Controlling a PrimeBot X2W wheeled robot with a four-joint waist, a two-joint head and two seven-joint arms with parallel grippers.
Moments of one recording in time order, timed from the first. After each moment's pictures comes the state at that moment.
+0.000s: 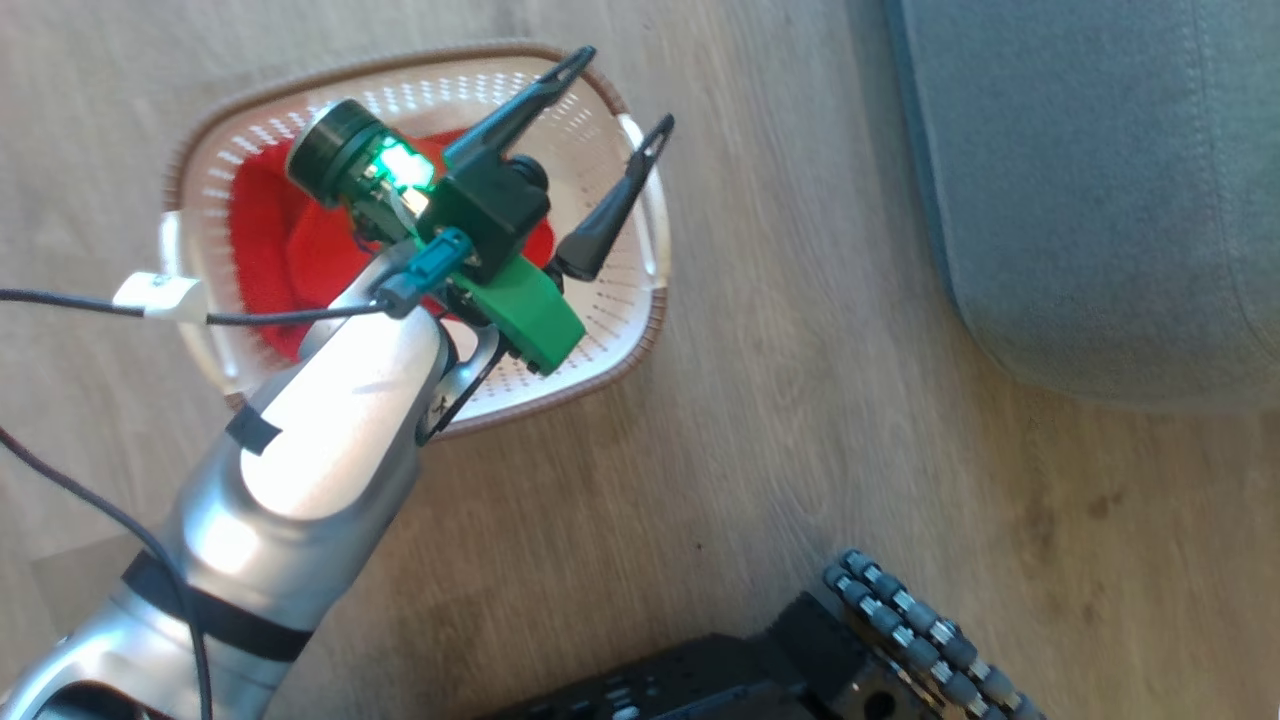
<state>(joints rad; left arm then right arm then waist) -0.80 0.21 -0.68 0.34 -0.25 -0.08 -0.25 -0.78 -0.31 -0.34 0.55 0.15 0.13 -0.26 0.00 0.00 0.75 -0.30</state>
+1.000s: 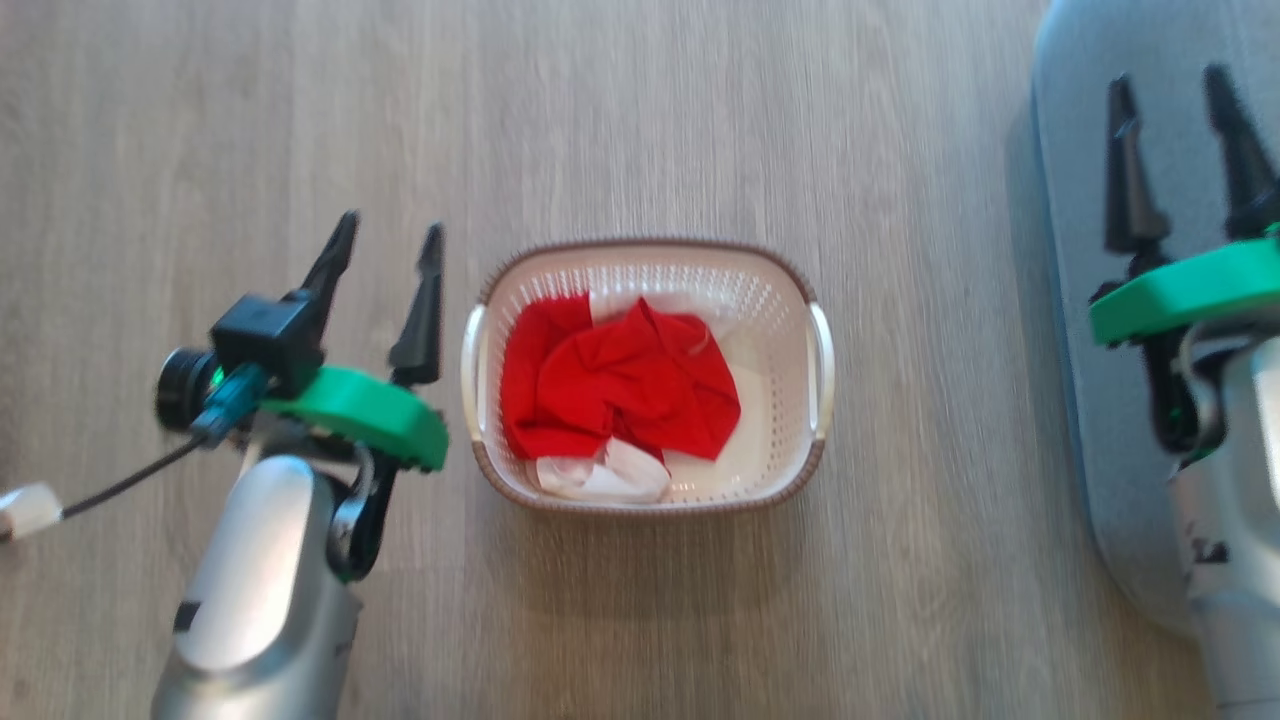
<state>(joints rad) -0.42 0.08 -0.19 0.34 -0.24 -0.05 -0.25 -0.54 -0.24 -0.02 0.39 0.26 0.13 -0.26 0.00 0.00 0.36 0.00</state>
